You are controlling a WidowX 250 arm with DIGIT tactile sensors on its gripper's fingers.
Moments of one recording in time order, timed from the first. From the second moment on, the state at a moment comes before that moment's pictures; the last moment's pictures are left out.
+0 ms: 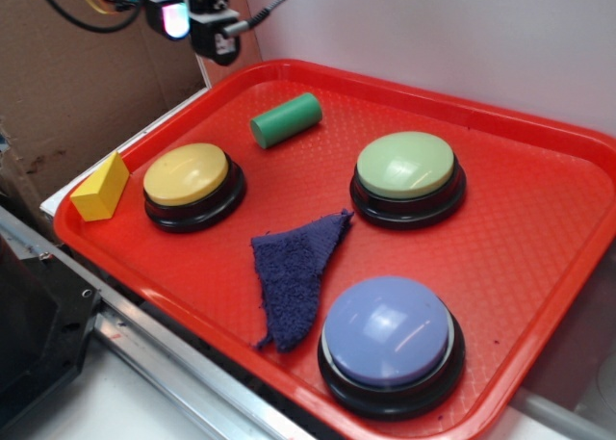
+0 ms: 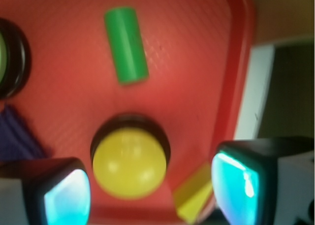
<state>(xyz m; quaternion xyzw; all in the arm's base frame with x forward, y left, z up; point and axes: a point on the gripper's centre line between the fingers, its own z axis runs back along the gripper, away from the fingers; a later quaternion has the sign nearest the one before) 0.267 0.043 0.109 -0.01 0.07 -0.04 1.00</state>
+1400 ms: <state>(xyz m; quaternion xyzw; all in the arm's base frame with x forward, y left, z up) 0.298 0.057 0.006 0.07 0.20 -0.03 0.98</state>
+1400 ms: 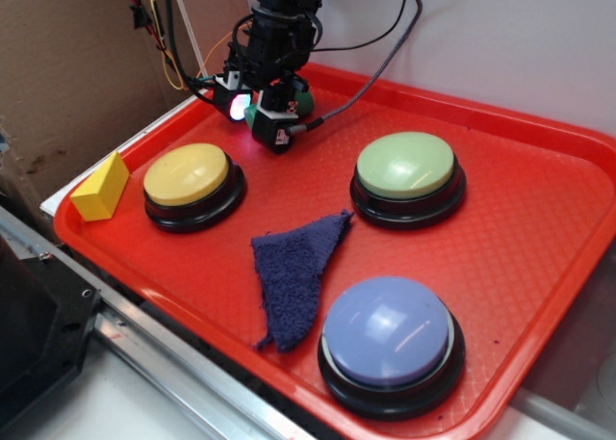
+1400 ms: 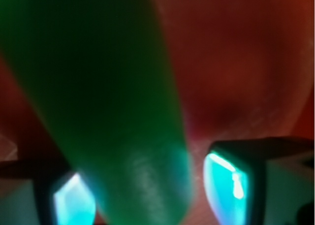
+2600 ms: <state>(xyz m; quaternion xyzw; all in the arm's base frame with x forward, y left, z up) 0.250 0.028 0.168 -0.03 0.07 0.16 0.98</state>
